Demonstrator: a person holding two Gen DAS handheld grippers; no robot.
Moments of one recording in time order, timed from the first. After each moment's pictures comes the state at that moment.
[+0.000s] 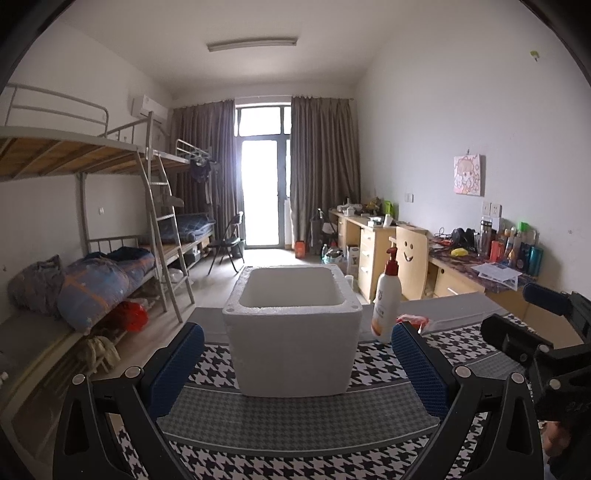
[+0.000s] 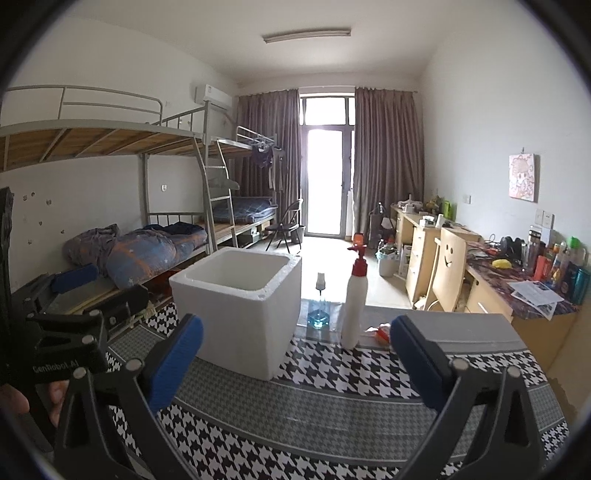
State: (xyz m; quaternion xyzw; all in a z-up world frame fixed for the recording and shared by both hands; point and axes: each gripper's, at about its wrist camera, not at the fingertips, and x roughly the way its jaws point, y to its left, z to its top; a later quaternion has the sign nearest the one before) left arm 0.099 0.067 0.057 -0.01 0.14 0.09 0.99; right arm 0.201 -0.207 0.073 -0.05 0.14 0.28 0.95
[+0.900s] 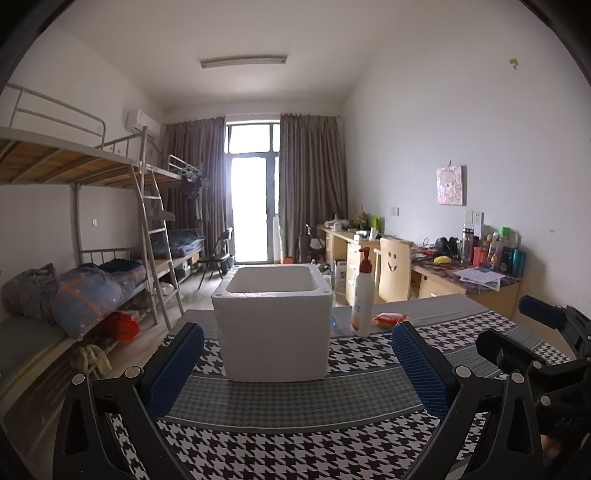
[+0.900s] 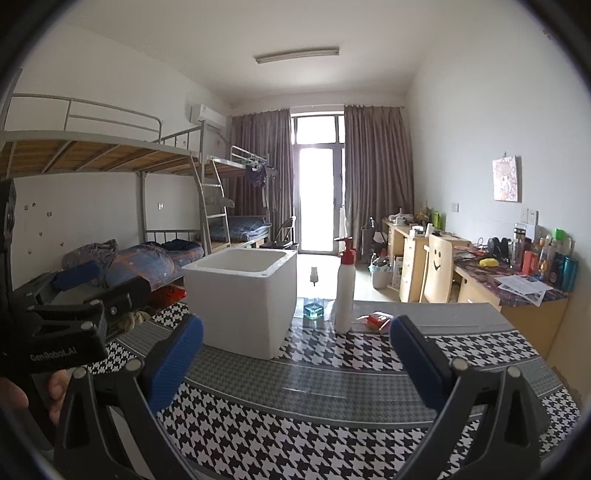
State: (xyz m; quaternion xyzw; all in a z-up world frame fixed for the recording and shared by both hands) left arm 0.047 0.046 0.035 -0.01 0.09 0.06 0.99; right arm 0.145 -0.235 0.048 -0.03 0.10 0.27 0.96
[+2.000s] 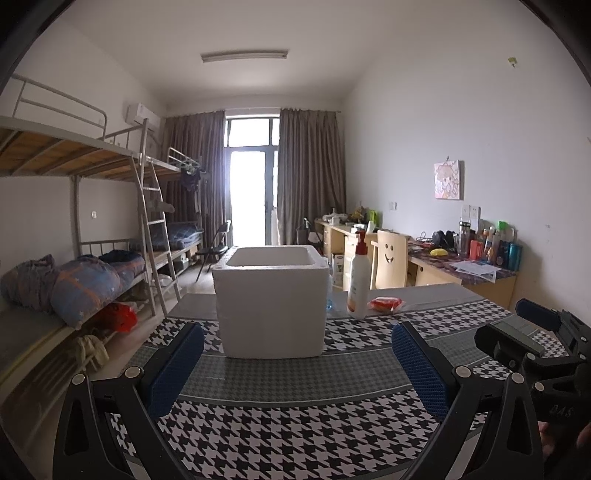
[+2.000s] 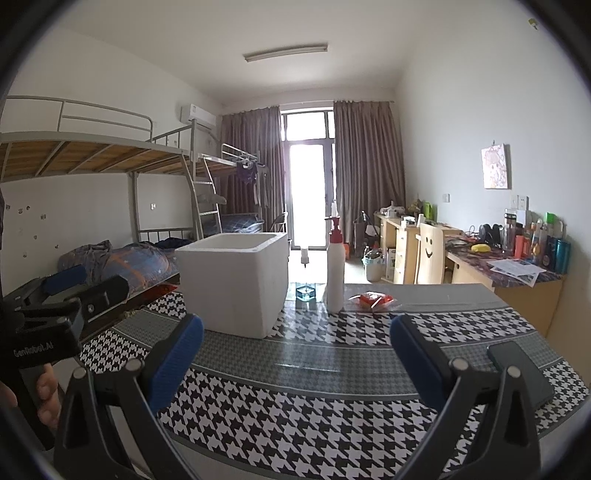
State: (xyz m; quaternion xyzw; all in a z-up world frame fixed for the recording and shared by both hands) left arm 0.030 0.045 0.022 -0.01 0.11 0.06 0.99; right arm 0.131 -0.247 0.021 -0.02 0.11 0.26 0.96
